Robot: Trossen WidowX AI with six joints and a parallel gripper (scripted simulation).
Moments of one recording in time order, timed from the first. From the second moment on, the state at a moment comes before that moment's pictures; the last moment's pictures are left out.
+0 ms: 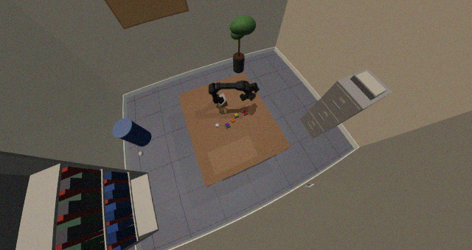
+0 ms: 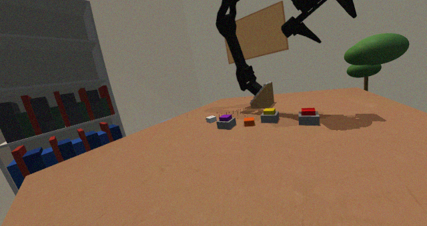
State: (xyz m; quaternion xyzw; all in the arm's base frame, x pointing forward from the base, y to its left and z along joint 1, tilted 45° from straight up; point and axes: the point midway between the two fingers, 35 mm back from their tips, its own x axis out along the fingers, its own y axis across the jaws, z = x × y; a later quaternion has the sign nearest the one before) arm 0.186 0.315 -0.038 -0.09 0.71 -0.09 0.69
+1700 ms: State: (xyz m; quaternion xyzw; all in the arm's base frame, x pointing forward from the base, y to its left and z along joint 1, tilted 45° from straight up) arm 0.225 0.145 -0.129 -0.26 0.66 -0.27 0.66
